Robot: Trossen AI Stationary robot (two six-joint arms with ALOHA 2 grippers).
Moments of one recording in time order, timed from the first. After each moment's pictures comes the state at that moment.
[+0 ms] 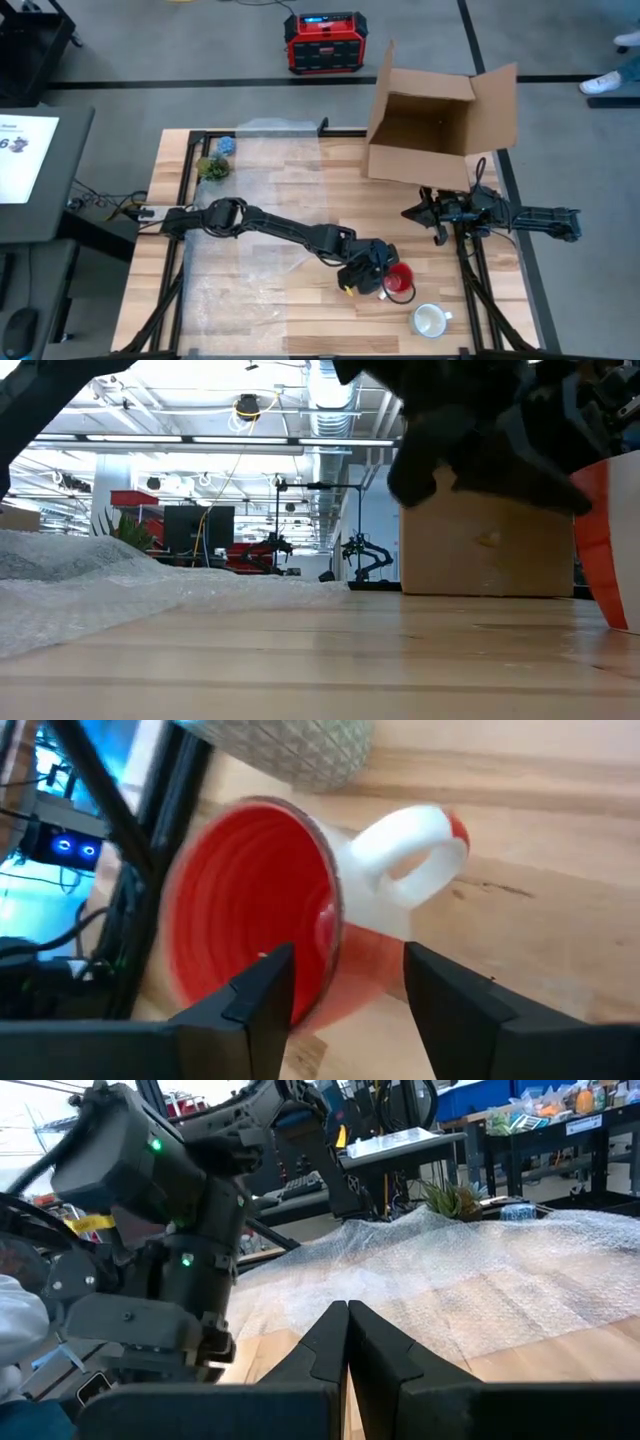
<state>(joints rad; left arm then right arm) -0.21 2.39 2.09 -0.47 0.11 1.09 -0.10 0.01 0.01 0.05 -0.16 0.24</state>
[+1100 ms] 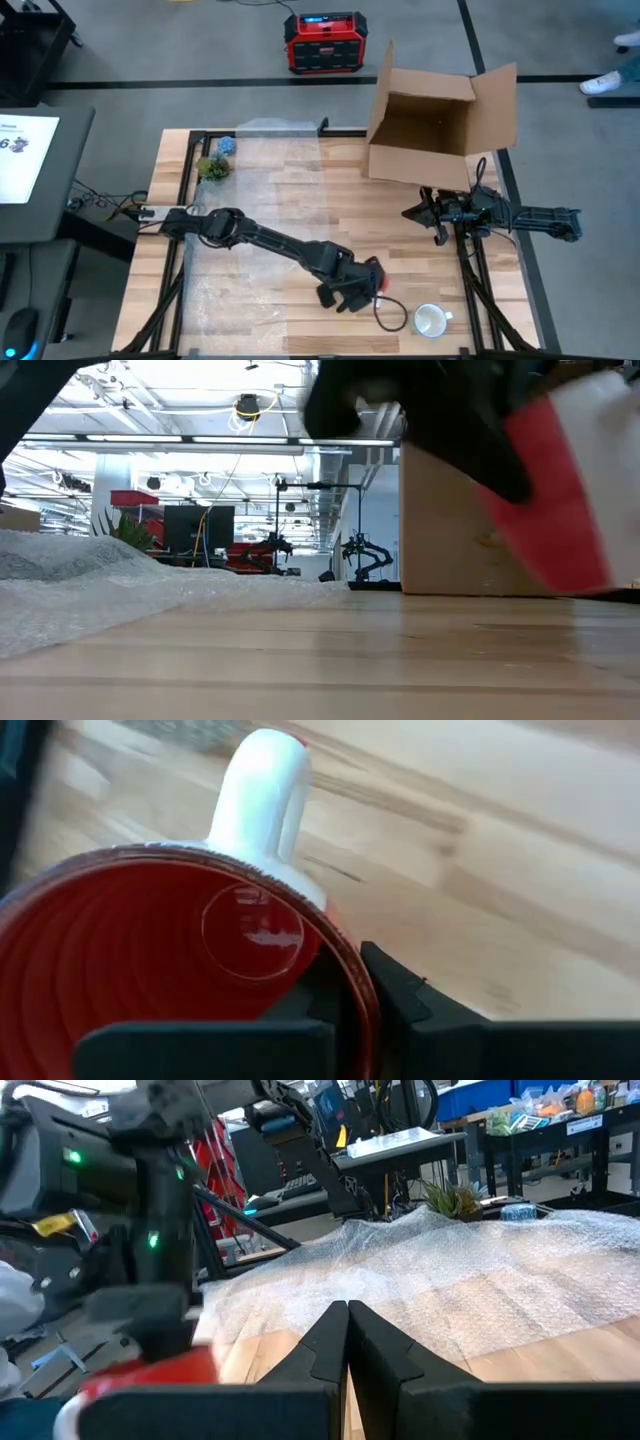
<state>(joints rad) -0.32 2.40 2.29 -1.00 -0.03 0.81 -0.10 0.01 0.01 0.05 -0.16 0.24</state>
